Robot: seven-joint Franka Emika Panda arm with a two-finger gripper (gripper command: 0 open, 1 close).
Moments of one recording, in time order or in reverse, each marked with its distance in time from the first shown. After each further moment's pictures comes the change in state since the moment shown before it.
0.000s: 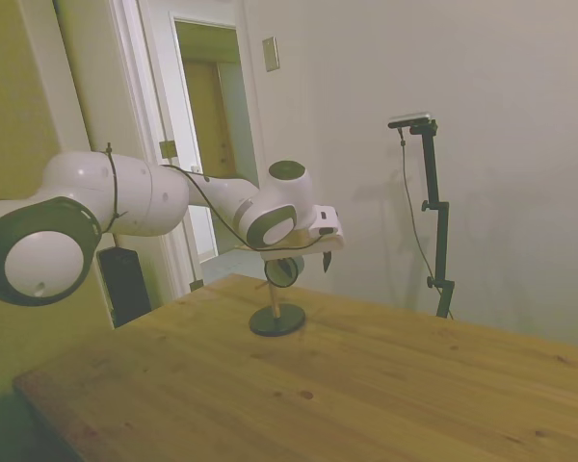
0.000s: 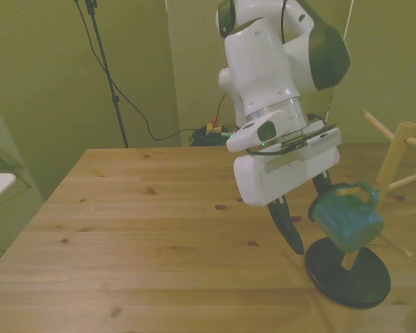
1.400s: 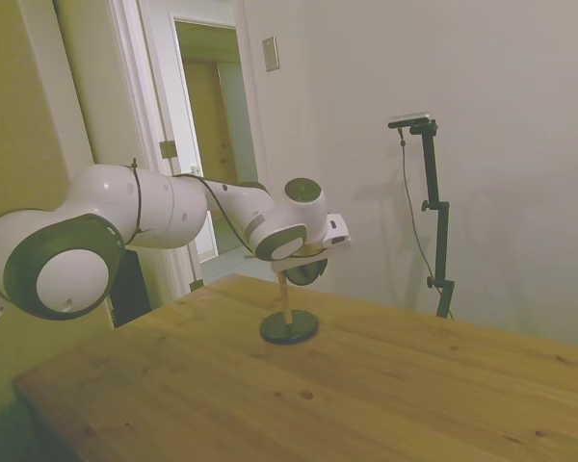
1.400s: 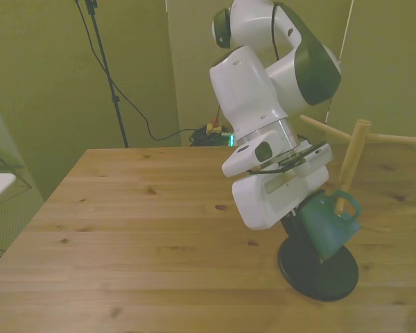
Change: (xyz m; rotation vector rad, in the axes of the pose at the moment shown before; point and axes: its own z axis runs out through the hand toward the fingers) arm 0.001 0.019 0.014 0.066 0.036 -0.120
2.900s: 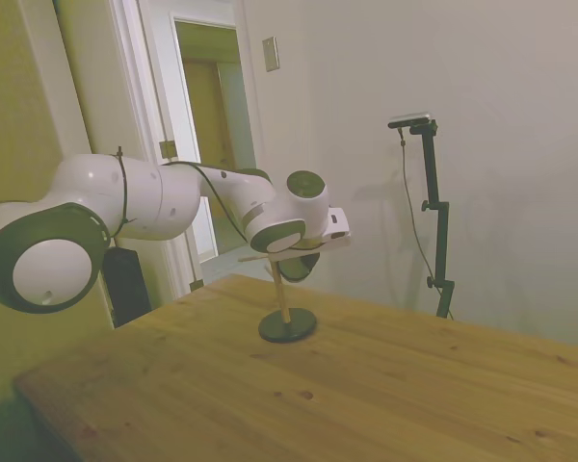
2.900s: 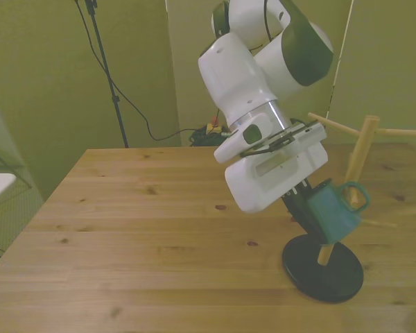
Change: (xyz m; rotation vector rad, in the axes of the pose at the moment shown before) arm 0.003 0.001 -0.036 0.085 0.028 0.069
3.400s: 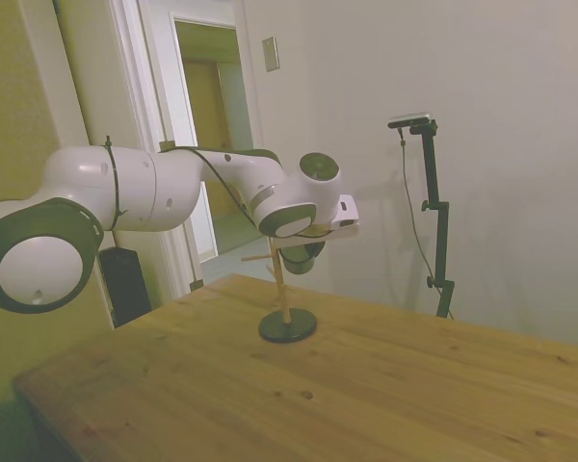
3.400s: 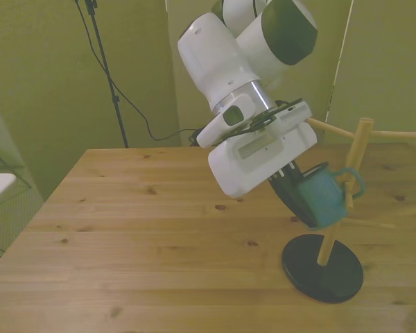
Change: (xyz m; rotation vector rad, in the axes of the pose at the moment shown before) arm 0.017 0.005 -0.028 0.032 -0.013 0.015
